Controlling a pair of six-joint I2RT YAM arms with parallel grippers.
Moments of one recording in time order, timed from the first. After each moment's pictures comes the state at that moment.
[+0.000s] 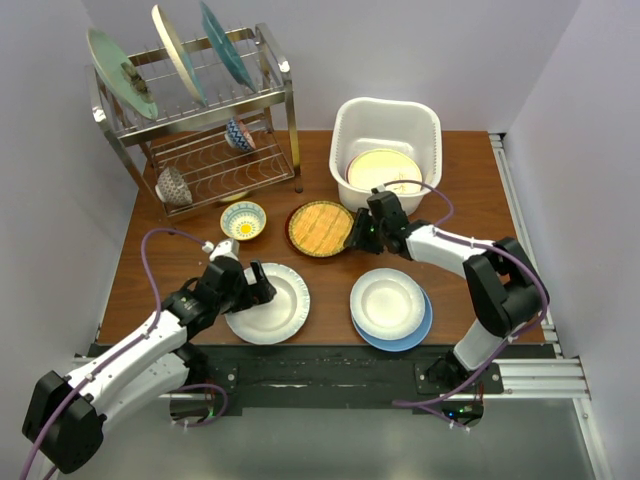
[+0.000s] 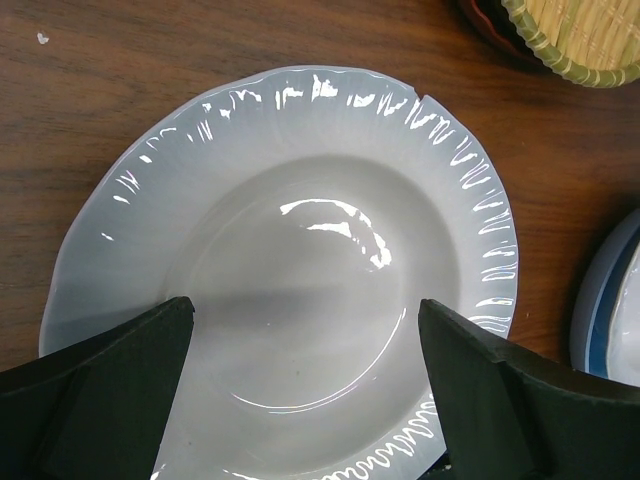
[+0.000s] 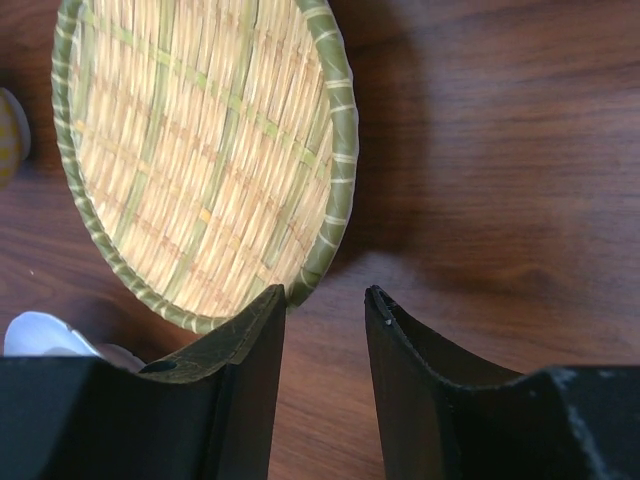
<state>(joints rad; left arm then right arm) -0.58 0.80 0.39 -0.41 -0.12 -0.80 0.52 1.67 0.94 -0.11 -0.04 0.73</state>
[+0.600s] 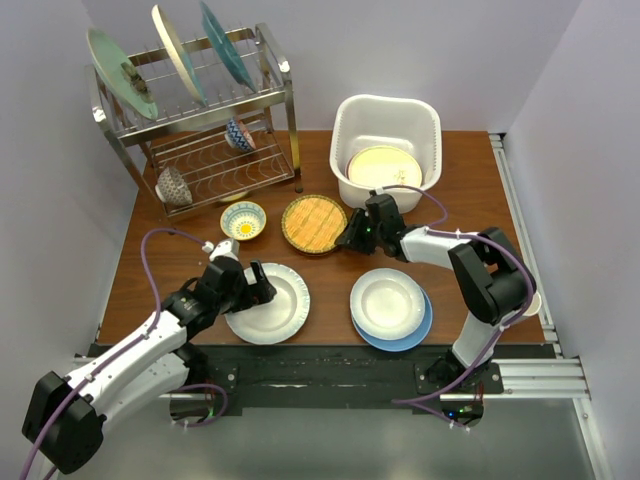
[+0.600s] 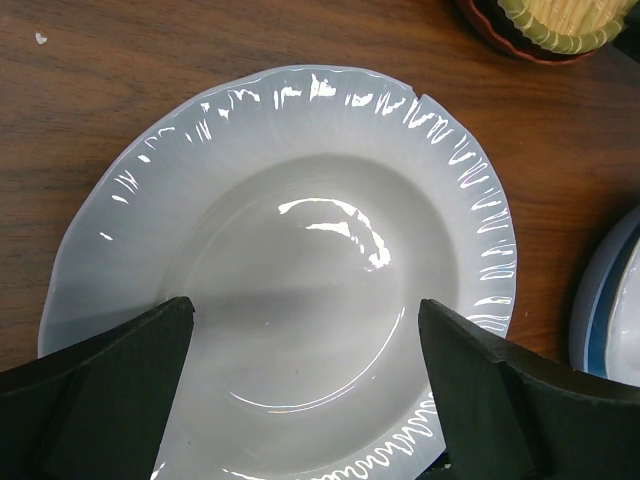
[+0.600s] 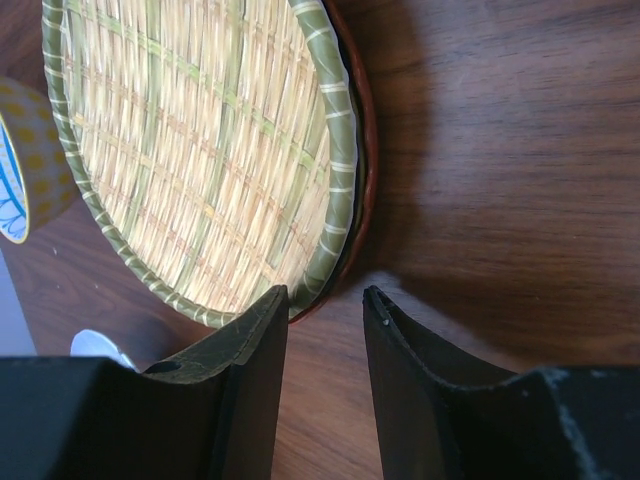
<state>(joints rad) -0.58 0.80 0.39 -0.41 -0.12 -0.80 0.51 1.76 0.91 0.11 -0.13 0.85</state>
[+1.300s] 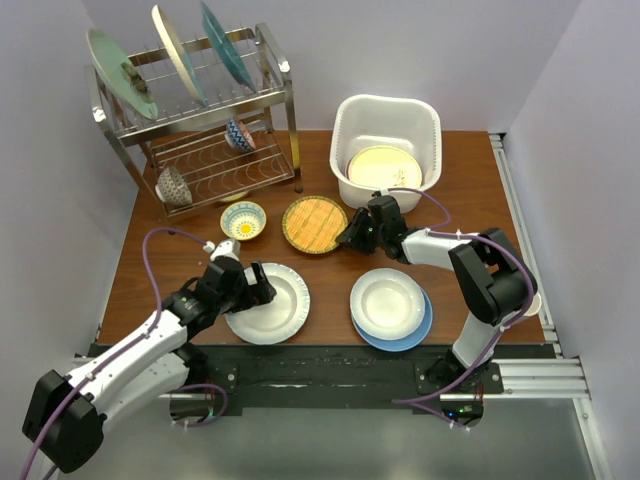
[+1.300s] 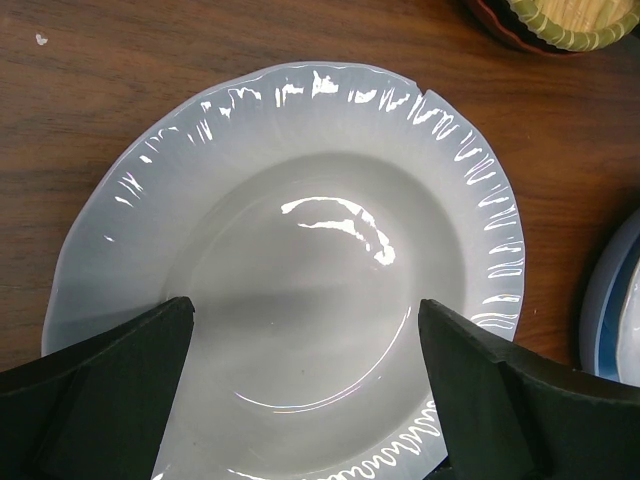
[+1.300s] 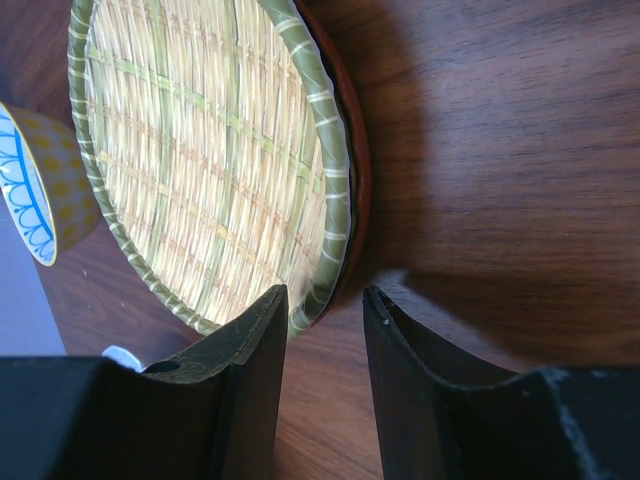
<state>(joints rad) -0.58 0.81 0.39 -0.41 -0.12 -0.78 0.50 1.76 0.88 0.16 -0.12 0.93</state>
